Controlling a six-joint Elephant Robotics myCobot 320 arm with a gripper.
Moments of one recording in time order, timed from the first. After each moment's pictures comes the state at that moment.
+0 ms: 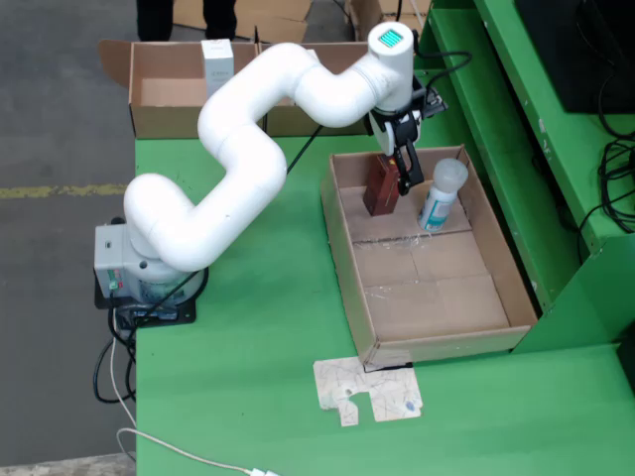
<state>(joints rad) 0.51 -0.95 -0.16 -0.18 1.48 0.32</state>
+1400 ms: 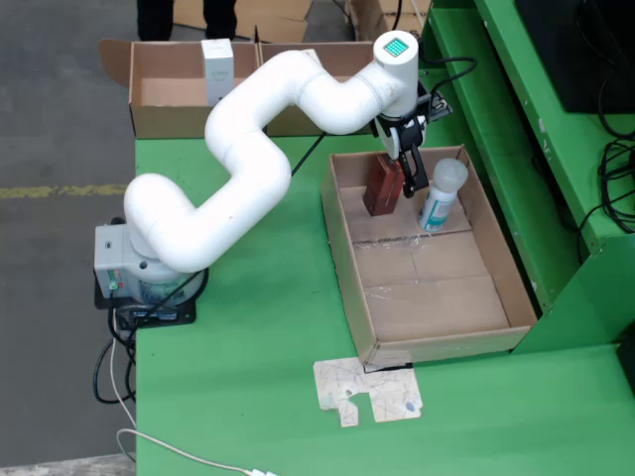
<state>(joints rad) 0.49 -1.07 -0.03 -0.17 1.50 0.30</state>
